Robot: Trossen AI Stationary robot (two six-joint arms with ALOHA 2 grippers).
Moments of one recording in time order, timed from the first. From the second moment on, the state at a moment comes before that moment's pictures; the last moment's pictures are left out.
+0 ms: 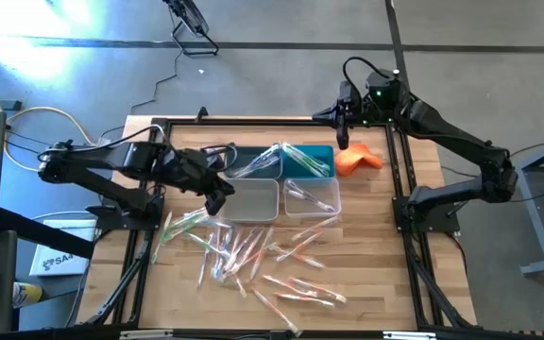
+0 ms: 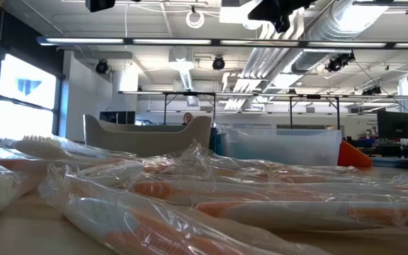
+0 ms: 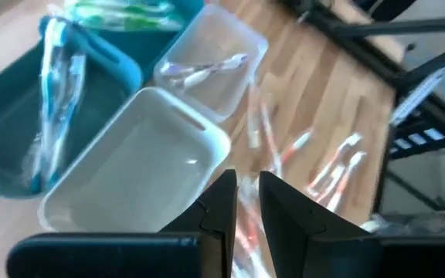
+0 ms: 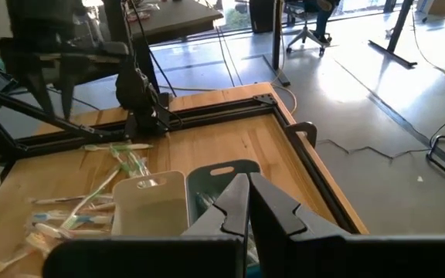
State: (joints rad) left arm -0.10 1.15 1.33 -0.87 -0.15 -0.68; right arm -0.59 1.24 1.29 -0.39 -0.42 -0.05
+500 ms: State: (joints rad) left arm -0.27 1.16 1.32 -1.08 -0.16 -0.74; right arm -0.58 1.24 1.29 -0.42 -0.42 0.06
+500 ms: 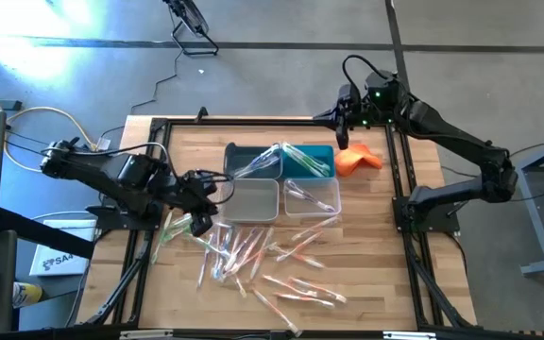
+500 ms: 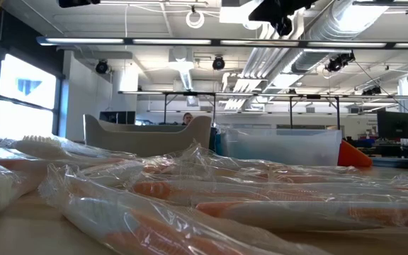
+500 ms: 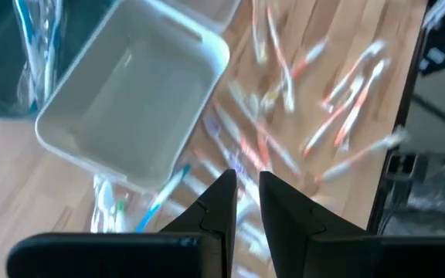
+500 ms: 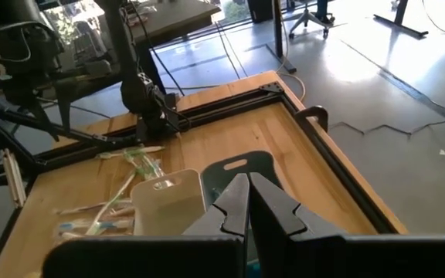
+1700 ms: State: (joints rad) left arm -0.37 1.37 1.32 -0.97 -0.03 -1.14; right arm -0.50 1.24 1.29 -0.42 -0.42 0.00
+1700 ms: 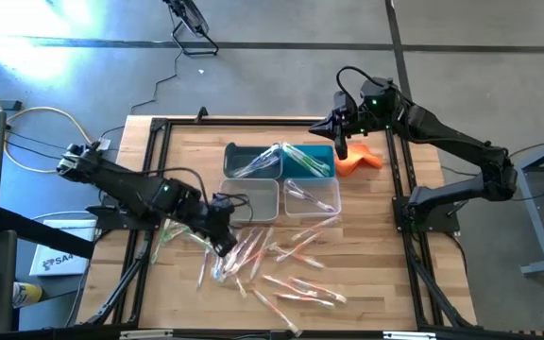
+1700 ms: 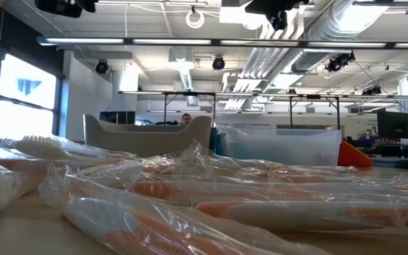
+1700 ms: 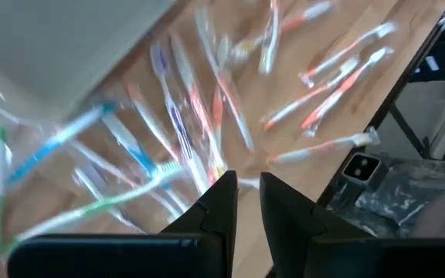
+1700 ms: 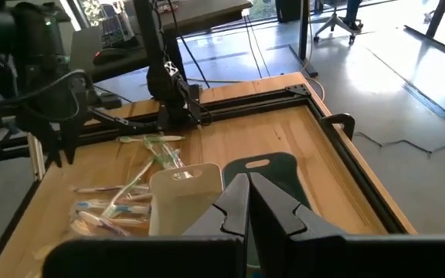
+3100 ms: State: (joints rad) left arm -0.66 1.43 1.22 -1.20 0.02 -1.99; right arm -0.50 1.24 1.29 -0.41 -0.42 -0.02
